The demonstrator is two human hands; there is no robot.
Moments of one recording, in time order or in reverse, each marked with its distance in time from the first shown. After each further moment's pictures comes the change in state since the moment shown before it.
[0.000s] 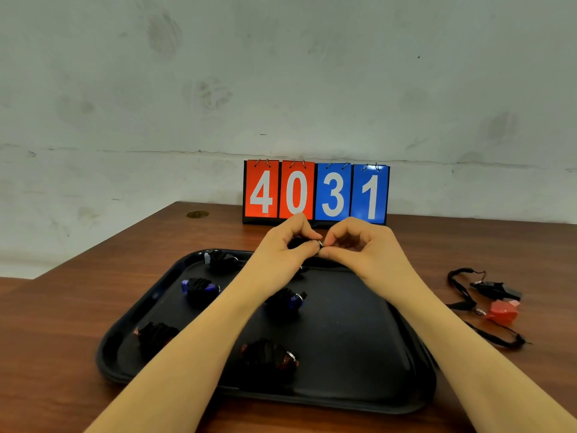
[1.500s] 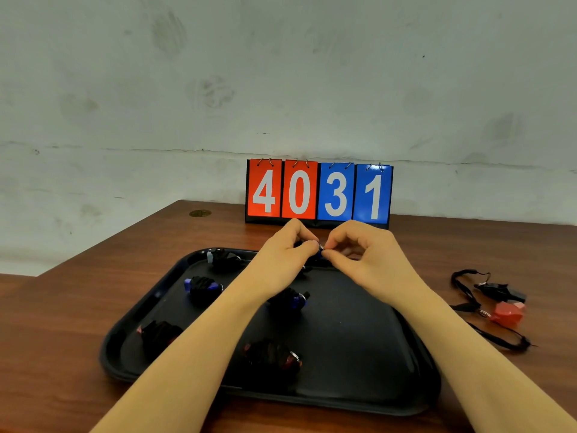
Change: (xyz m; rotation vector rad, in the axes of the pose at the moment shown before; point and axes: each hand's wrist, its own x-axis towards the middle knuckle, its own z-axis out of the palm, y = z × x) left_hand 0.001 -0.003 -0.001 0.077 -0.050 -0.147; right_hand -0.002 -0.002 0.002 -0.162 -0.042 -0.088
